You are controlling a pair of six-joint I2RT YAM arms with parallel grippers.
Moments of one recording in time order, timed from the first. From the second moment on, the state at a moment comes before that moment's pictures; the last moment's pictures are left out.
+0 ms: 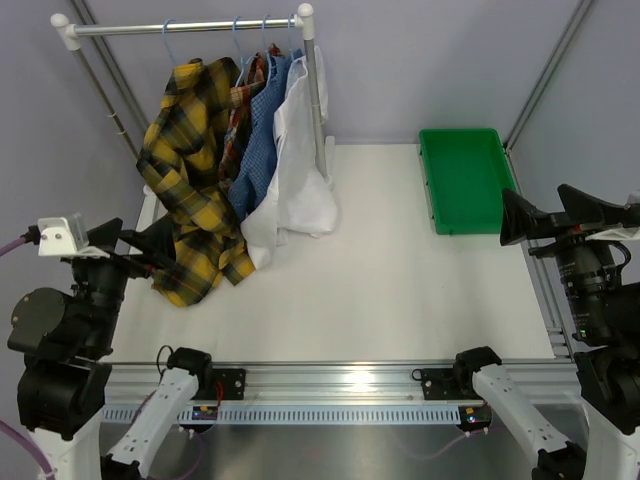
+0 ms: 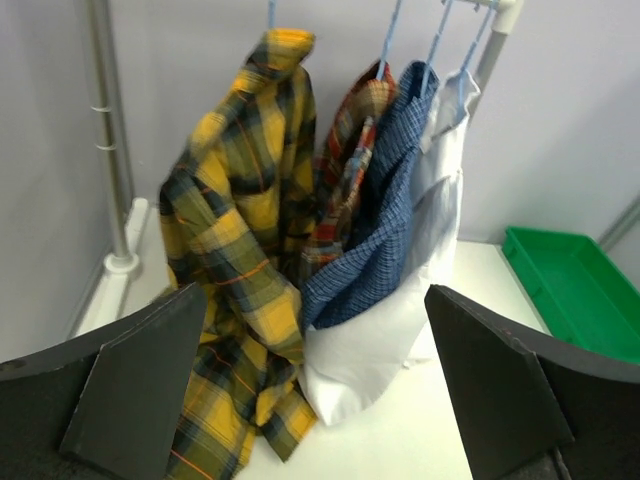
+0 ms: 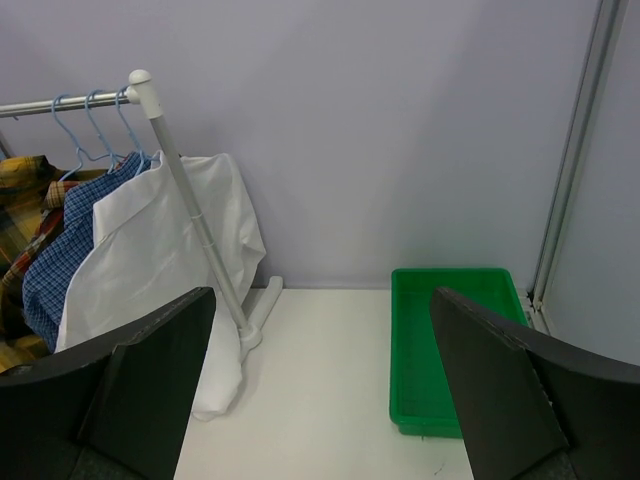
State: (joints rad) left arm -0.22 0.49 1.35 -0.73 -0.16 -0.19; right arm 0.25 0.63 1.53 -0.62 0.12 0.09
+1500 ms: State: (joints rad) left arm -0.46 1.92 2.30 -0.49 -0.13 -0.23; right arm 0.26 0.87 1.36 -0.79 -0.08 0.32
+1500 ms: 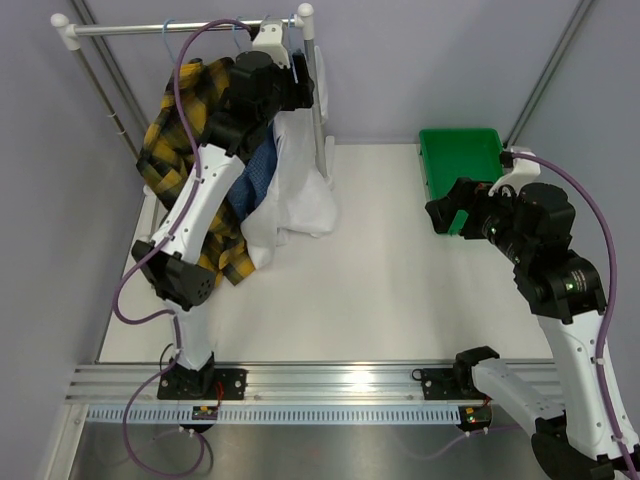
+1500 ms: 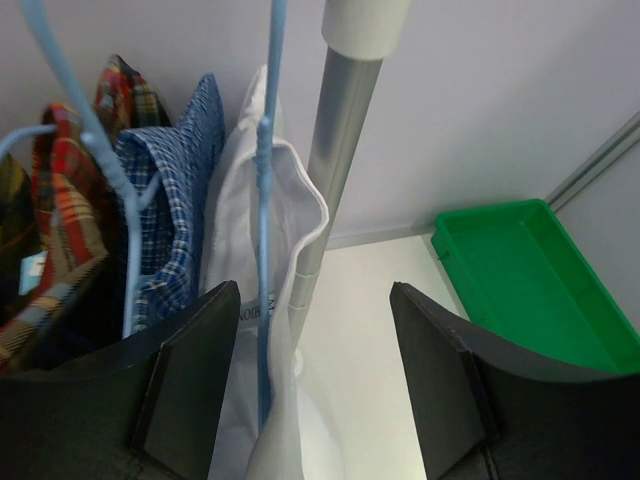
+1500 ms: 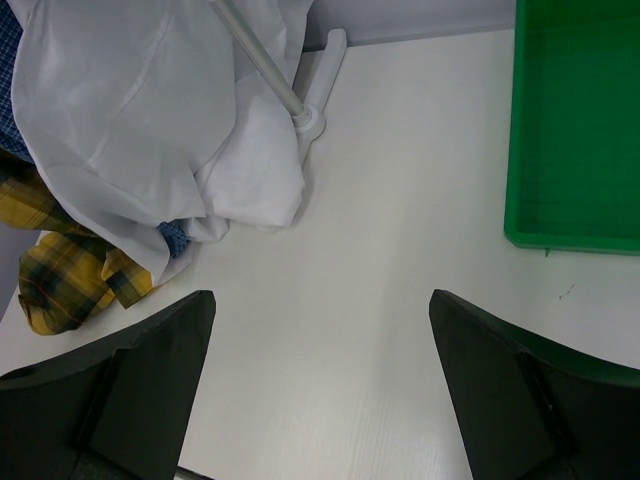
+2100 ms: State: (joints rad) left arm -0.40 1.95 2.30 -0.45 -0.02 -0.31; right arm 0.26 0.87 1.33 -0.80 -0.09 0.33
